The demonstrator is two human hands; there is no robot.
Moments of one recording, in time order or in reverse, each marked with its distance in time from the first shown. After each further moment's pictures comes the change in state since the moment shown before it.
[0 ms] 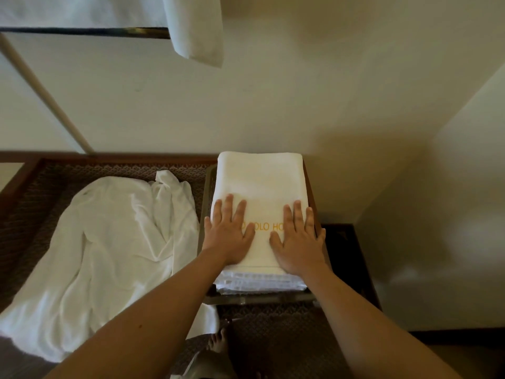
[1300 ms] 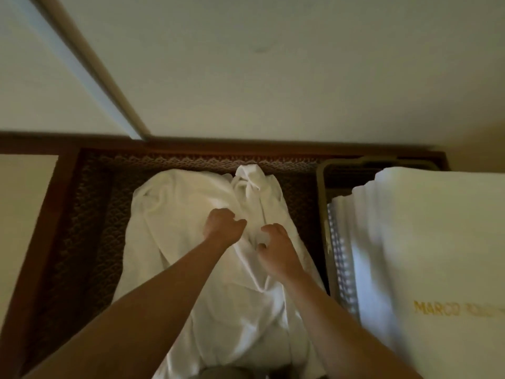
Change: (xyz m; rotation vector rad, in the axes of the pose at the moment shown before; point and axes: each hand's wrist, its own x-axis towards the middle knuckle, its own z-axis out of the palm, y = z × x) left_hand 0.158 -0.363 -0.024 -0.372 -0.302 -0.512; right_hand 0.170 -0.345 0.156 0.480 -0.282 0.127
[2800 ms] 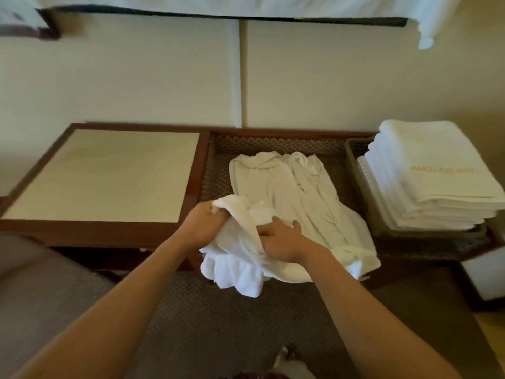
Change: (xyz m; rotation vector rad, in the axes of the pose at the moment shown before) left_hand -0.389 -0.323 -0.144 -0.337 0.172 0.506; right_hand -0.374 -0.128 0.176 -0.261 -0.178 -0.392
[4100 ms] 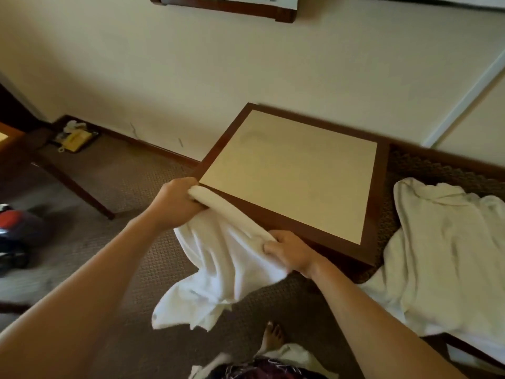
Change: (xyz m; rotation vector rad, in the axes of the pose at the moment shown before) left_hand -0.094 -0.281 -0.427 0.312 0.379 -0.226; right_hand 0.211 -0.329 0.232 0.458 -0.327 -0.141
